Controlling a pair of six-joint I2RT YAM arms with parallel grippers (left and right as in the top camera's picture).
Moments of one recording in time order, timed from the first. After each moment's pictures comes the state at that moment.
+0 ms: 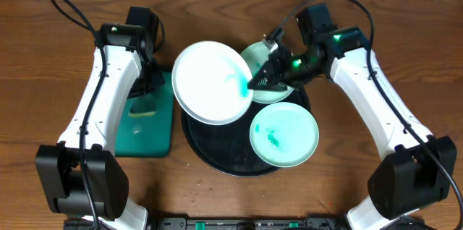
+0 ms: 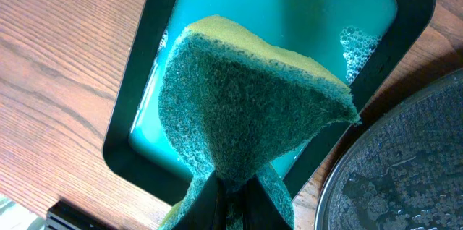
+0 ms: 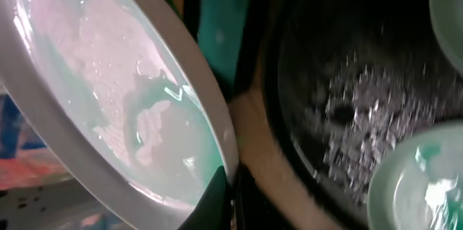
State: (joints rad) left arm -0.11 1.73 1.51 -1.31 -0.24 -0.52; right arm 0.33 1.78 1.55 -1.05 -0.90 0.28
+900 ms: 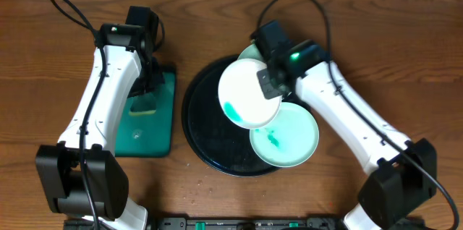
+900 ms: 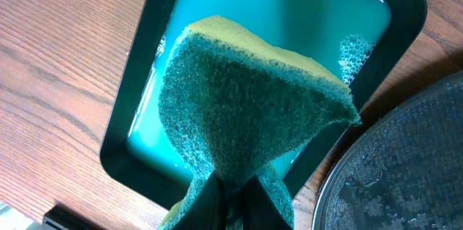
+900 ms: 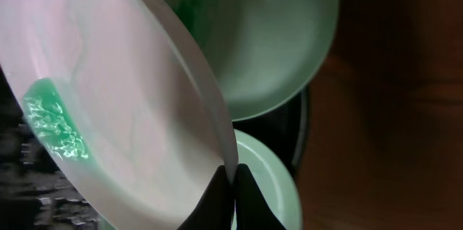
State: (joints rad) left arm -0.11 1.73 1.51 -1.29 -0.24 -0.52; right arm 0.58 1.78 1.55 -1.09 0.25 0.22
